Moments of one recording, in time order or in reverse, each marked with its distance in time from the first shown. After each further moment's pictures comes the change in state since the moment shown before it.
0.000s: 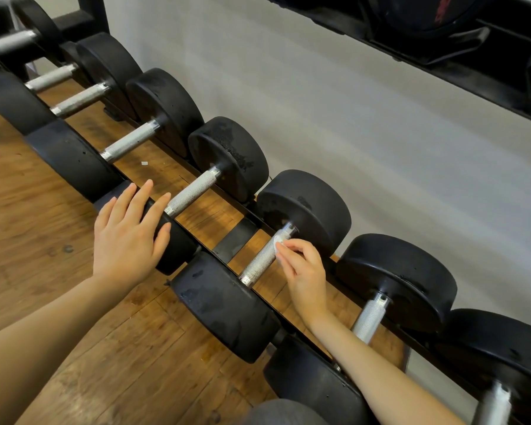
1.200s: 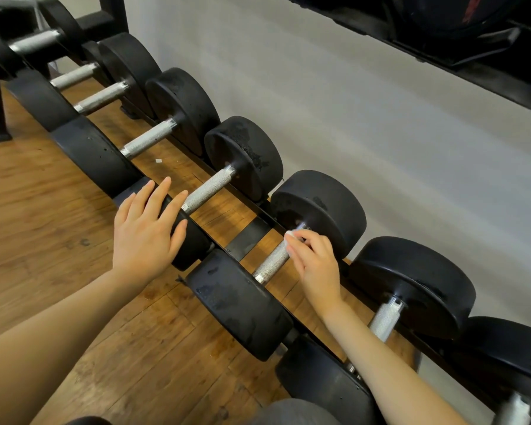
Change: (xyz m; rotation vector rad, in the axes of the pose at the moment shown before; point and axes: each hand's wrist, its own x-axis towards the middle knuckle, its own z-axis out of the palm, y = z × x) left_hand 0.001 -0.002 0.002 0.020 0.027 0.009; right_hand 0.020 0.005 0.000 -0.366 -0.050 -0.260
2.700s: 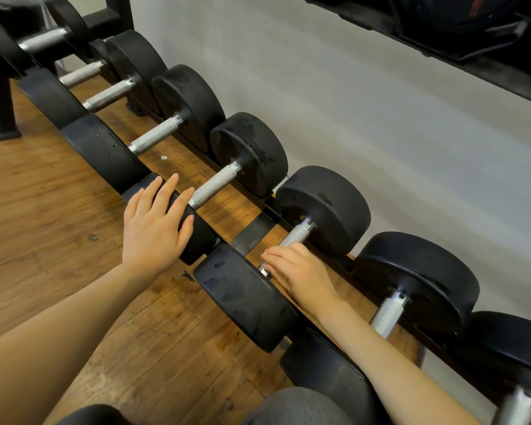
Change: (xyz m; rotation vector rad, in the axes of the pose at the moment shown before) left_hand -0.001 -0.001 0.001 -0.002 -0.016 -0.001; right_hand -0.004 -0.026 -0.001 -0.004 -0.227 -0.291
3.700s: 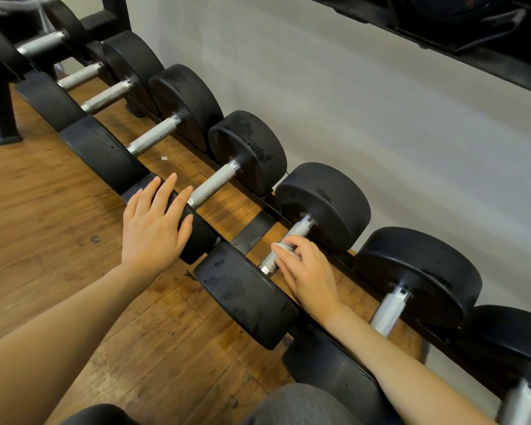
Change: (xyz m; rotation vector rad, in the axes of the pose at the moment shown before) left_hand 0.000 0.000 0.000 0.013 -0.003 0.007; right_hand -0.015 0.005 0.006 -0.094 0.132 0.087
